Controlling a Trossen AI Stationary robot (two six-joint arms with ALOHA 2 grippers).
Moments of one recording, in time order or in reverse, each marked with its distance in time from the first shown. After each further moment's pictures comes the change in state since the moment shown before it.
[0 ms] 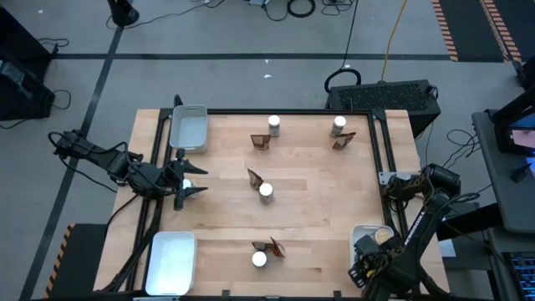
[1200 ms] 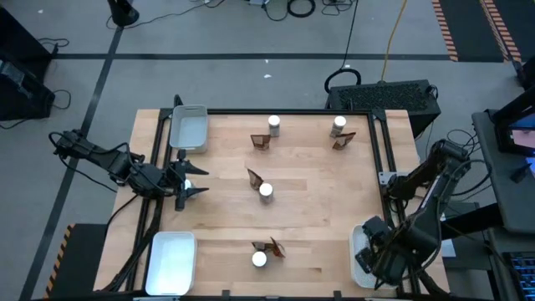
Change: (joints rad) left arm 0.000 0.022 0.000 0.010 0.000 0.002; right arm -0.074 -0.291 0.000 -0.042 -0.046 0.008
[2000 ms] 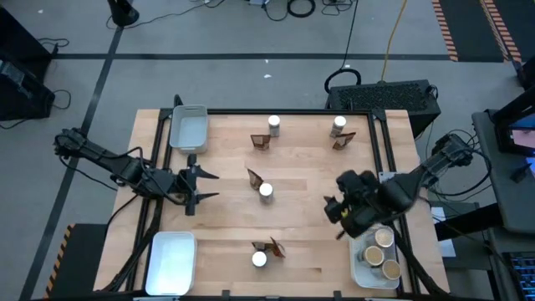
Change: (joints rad) left arm 0.001 0.154 -0.006 0.180 -0.003 0.131; right arm -0.390 -0.095 0.000 0.006 0.680 -0.612
